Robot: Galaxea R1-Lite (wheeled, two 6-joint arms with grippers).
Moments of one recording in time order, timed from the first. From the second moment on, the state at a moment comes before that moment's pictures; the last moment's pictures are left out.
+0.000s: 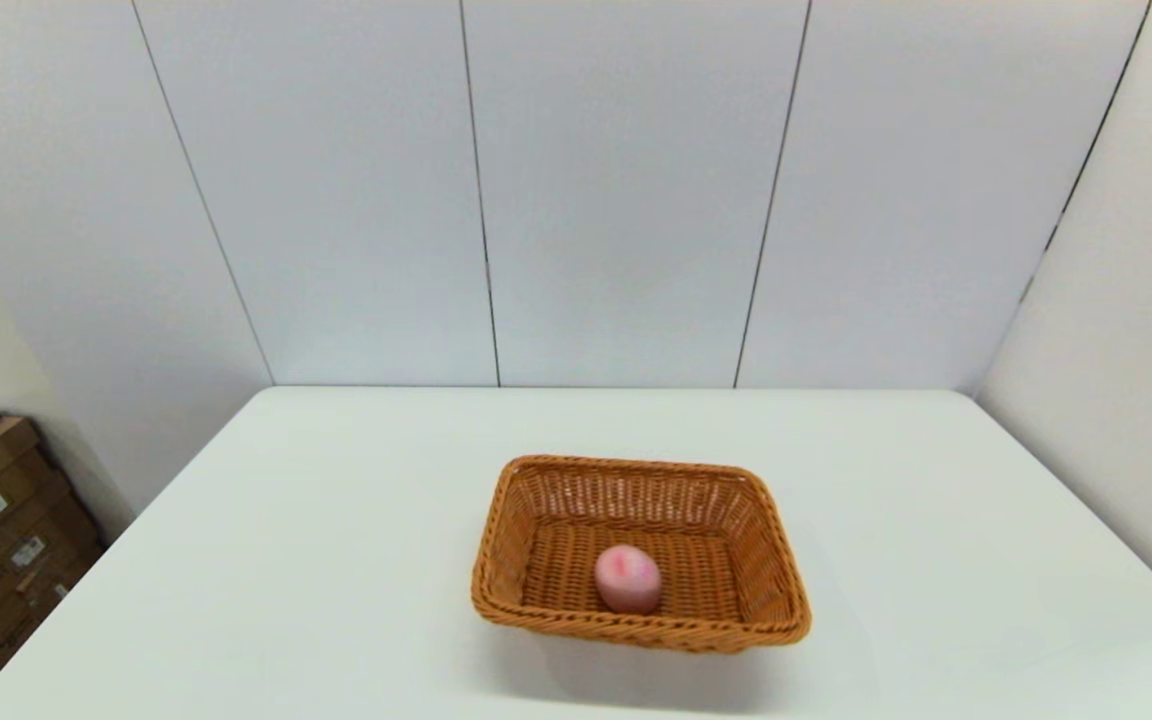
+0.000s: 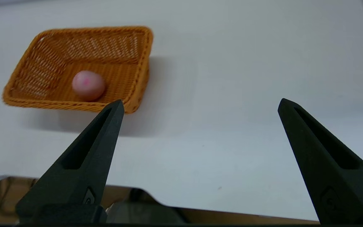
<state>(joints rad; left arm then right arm) 0.00 0.00 -0.04 0.08 0.03 -0.07 0.01 0.61 -0.46 0.21 0.10 0.14</state>
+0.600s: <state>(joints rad) 0.00 0.00 -0.04 0.08 0.03 -0.07 0.04 0.25 -0.15 0.09 -0.05 0.15</state>
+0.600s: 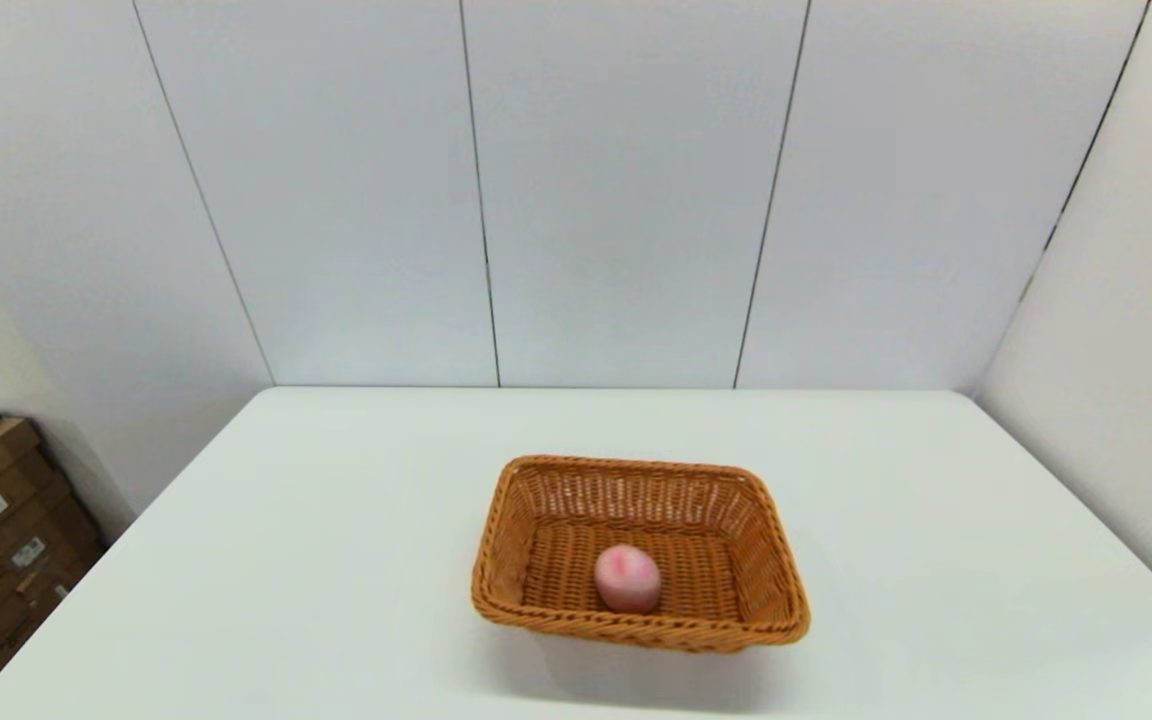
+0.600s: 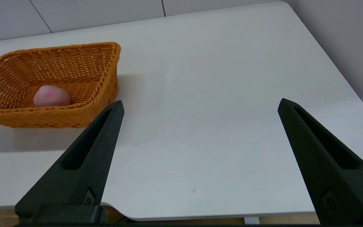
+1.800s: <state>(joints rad) 0.00 0.00 -0.04 0.08 0.03 -0.07 0.01 0.00 -0.10 0.24 -0.03 0.02</state>
